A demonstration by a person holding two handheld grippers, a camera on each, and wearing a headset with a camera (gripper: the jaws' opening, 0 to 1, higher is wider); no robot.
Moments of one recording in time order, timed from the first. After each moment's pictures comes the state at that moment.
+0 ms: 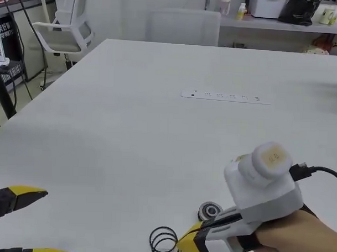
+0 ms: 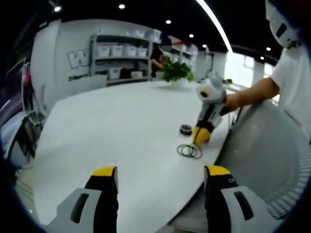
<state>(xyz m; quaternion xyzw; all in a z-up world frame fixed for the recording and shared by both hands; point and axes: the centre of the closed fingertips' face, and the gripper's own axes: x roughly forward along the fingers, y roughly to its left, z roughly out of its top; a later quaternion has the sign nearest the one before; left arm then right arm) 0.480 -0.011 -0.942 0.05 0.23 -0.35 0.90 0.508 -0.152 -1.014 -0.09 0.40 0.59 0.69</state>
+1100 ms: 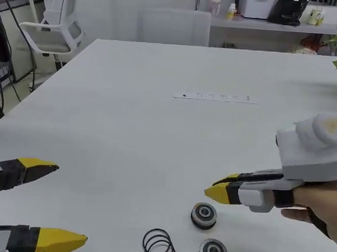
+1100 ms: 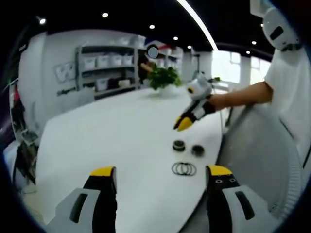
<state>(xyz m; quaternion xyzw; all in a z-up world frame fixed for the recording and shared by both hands) 0.499 -0.042 -0.899 0.09 0.19 -0.41 0.89 0.591 -0.211 -0.965 0.00 0.33 0.50 0.80</state>
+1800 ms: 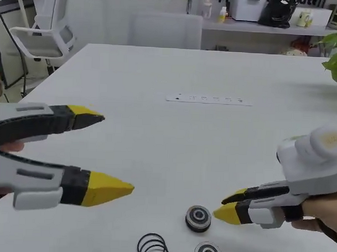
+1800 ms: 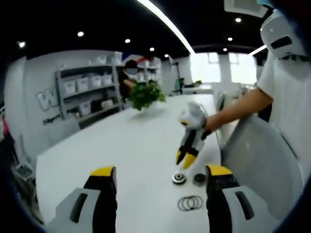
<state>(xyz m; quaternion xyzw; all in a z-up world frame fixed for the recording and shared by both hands) 0.547 -0.108 -0.837 0.14 0.11 -0.48 0.86 0.574 -0.229 -0.997 -0.04 0.37 0.52 0.77</state>
